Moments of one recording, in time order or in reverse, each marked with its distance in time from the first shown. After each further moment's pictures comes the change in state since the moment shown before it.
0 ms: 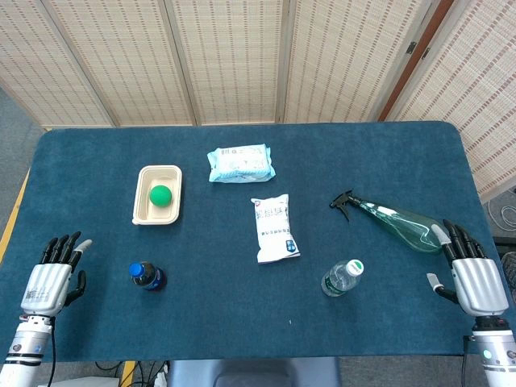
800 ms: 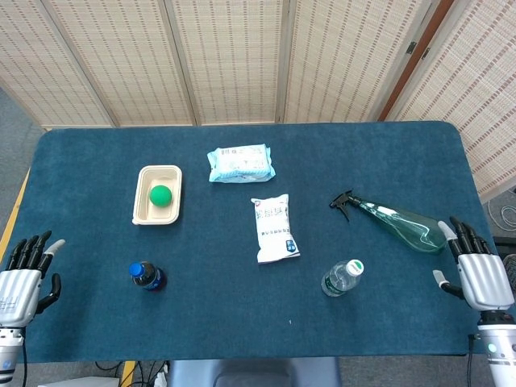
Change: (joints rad) left arm 0.077 0.115 -0.002 -0.063 0.069 0.113 -0.077; right arm 0.019 0.032 0.018 -0.009 0.069 -0.064 0.009
